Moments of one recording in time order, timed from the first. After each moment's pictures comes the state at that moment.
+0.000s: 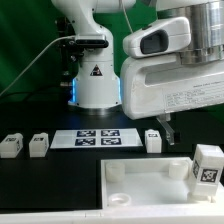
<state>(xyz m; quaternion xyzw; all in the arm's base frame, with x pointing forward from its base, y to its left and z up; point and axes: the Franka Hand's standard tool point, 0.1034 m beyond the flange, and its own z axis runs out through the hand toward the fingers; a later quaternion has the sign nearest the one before) 0.633 0.117 0.118 -1.00 -0.02 -0.01 0.07</state>
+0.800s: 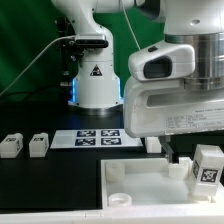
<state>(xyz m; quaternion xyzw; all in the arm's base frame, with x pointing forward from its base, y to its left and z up) 0.638 0.120 0.083 -1.00 0.02 0.03 0.05</state>
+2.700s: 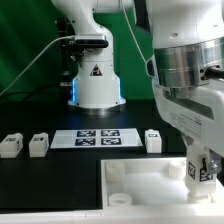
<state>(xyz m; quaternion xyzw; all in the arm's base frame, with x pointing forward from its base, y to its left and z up) 0.633 0.122 0.078 -0.74 0.67 0.05 0.08</state>
